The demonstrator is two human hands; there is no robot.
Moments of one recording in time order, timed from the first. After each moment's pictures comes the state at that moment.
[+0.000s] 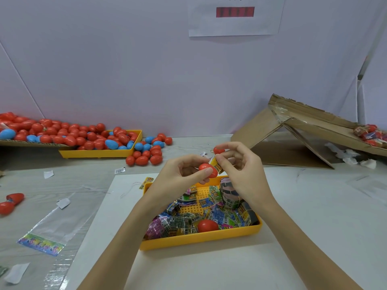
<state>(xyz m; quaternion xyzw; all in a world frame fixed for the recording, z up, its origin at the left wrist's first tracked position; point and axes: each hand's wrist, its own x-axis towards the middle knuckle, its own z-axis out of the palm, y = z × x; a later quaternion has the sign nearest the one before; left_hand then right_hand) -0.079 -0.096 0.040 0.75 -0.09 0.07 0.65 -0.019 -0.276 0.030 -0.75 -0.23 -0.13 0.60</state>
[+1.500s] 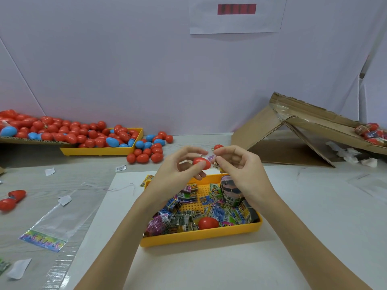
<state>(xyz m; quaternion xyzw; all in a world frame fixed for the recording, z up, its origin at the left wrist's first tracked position) -0.073 -0.089 0.036 0.77 -0.07 0.10 0.63 -0.020 -0.279 0.029 -0.72 -0.21 -0.03 0.66</state>
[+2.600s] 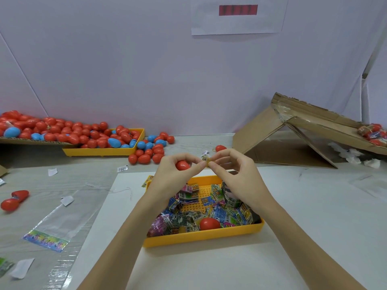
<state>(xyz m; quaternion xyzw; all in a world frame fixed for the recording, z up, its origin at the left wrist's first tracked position) -0.072 -0.089 0.031 0.78 0.03 0.14 0.61 -0.022 -0.272 0.025 -0.78 -0.25 -0.06 0.58</state>
